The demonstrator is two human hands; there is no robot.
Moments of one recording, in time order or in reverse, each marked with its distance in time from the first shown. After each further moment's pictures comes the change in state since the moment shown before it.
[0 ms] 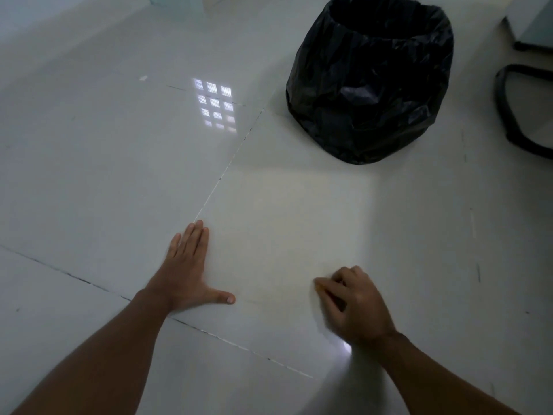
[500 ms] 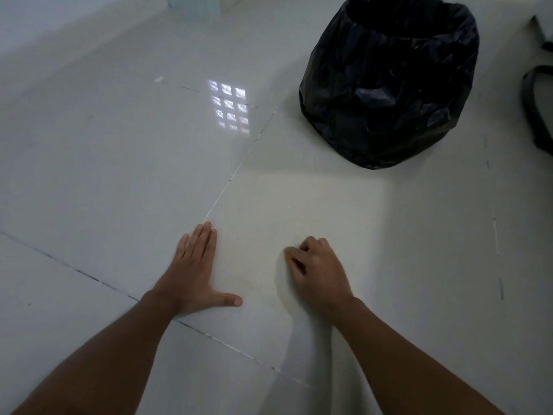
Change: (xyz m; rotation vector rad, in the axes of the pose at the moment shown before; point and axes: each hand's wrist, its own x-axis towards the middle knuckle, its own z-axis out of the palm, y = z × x) left_hand 0.004 -0.004 0.009 0.055 0.030 -0.001; right_hand 0.083 -0.039 0.035 0.019 -0.098 0.126
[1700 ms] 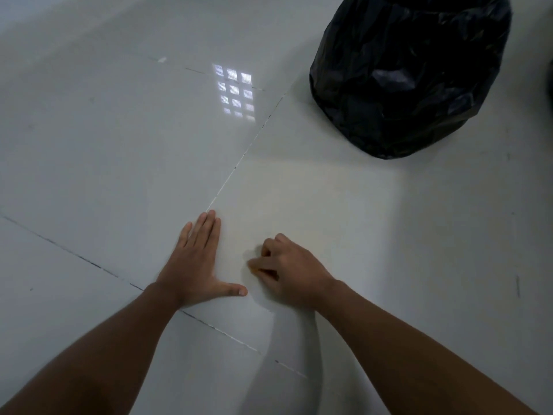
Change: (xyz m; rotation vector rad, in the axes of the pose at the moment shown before) left_hand -0.002 -0.002 0.008 0.024 0.079 0.021; right_hand 0.020 -0.029 0.021 0.048 -0.239 -0.445
